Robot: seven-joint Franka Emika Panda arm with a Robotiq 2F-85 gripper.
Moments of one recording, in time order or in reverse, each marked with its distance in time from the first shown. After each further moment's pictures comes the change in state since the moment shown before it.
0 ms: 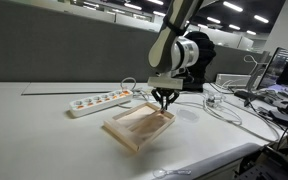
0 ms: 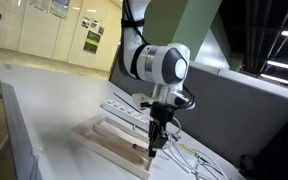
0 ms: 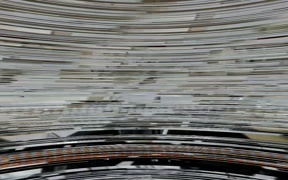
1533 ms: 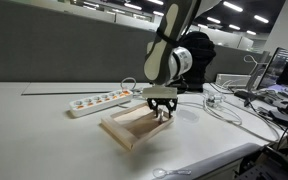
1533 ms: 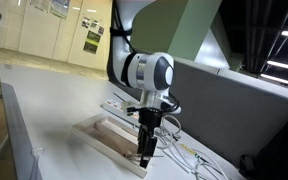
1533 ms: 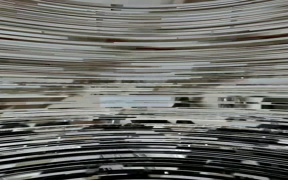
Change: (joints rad) arm 0.056 0.075 -0.004 0.015 -0.120 -0.031 0.160
